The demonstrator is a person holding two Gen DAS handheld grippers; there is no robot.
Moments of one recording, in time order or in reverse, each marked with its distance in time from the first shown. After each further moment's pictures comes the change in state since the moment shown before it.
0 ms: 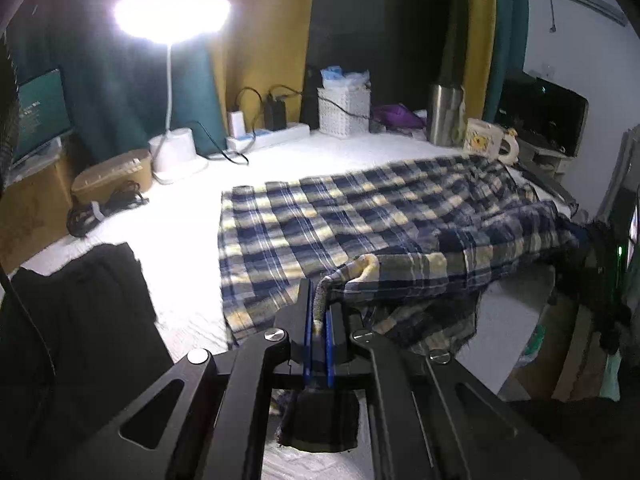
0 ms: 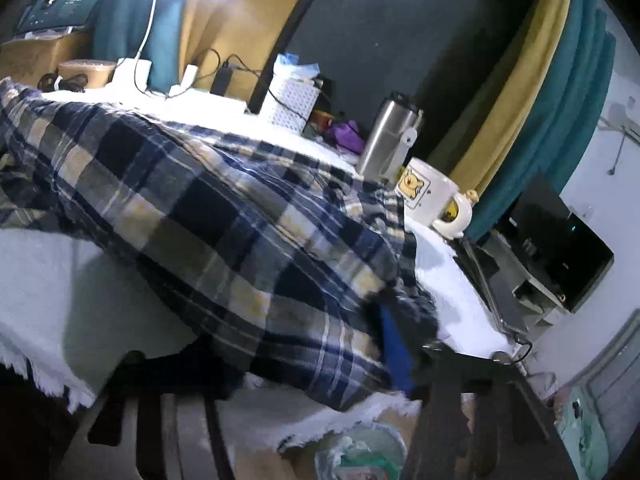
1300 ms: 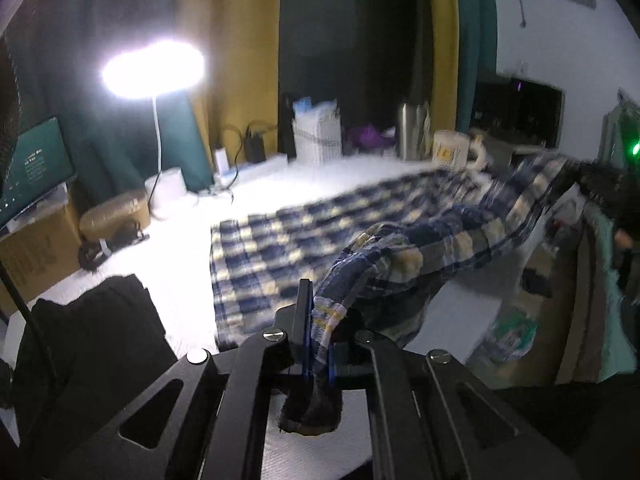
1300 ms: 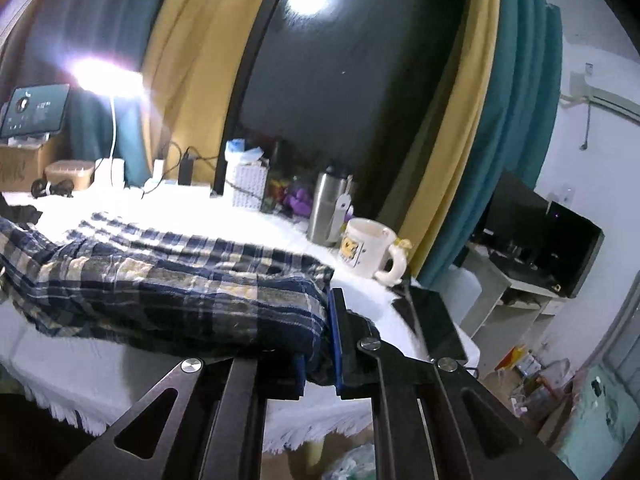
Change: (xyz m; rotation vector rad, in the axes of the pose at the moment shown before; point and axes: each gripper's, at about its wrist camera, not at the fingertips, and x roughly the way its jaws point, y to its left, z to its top) left arm -0.063 -0.029 0.016 0.070 -0.092 -0.030; right arm -0.091 -0.083 0.043 0.188 -0.167 -0.014
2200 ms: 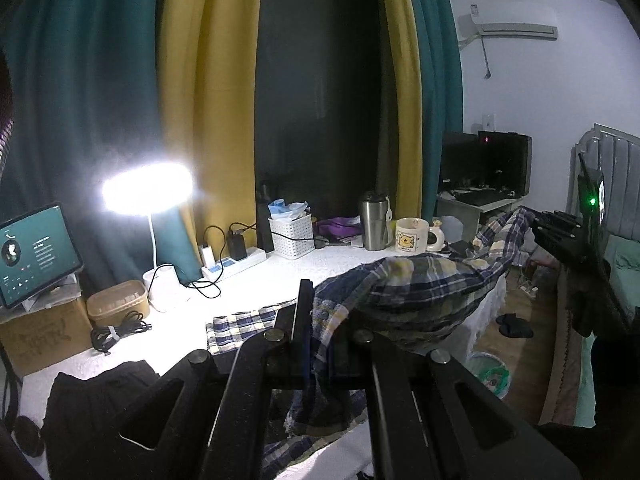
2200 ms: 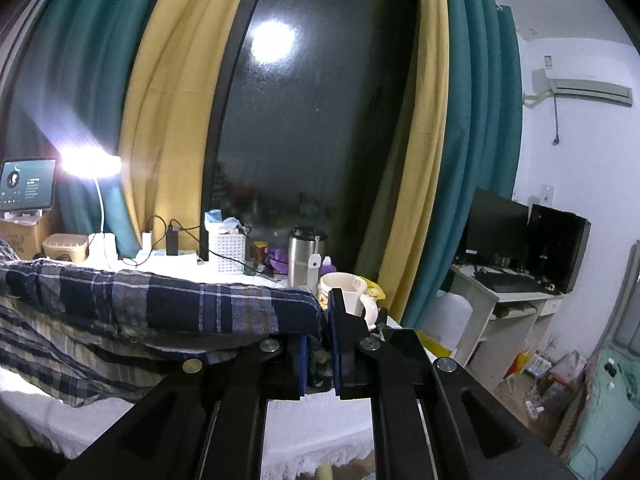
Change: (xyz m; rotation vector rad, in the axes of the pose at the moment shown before) left arm -0.077 -0.022 0.065 0.060 -0.230 -0.058; right arm -0.046 -0.040 0.037 0.131 -0.147 -0.025
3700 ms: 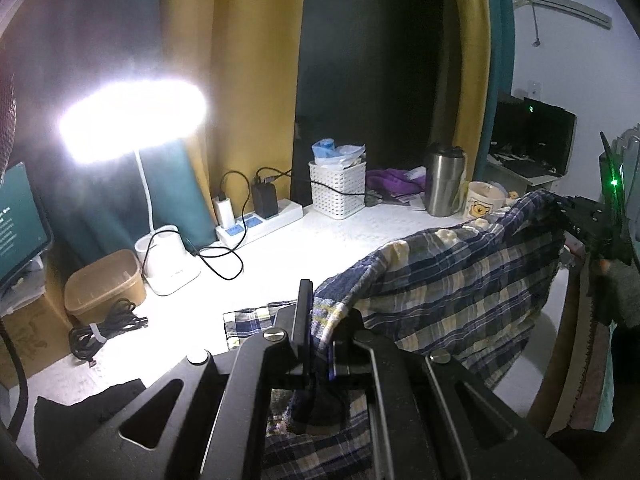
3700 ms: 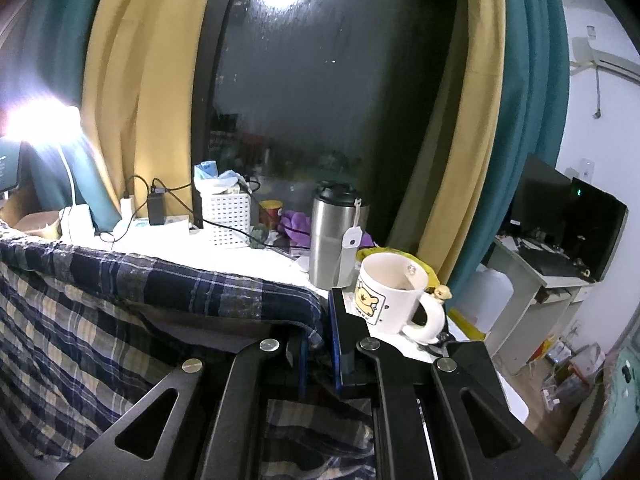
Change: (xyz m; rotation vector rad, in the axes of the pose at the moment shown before) left arm 0.155 0.085 0.010 -0.069 0.219 0.046; right arm 0.196 0.028 0.016 -0.021 0.198 0.074
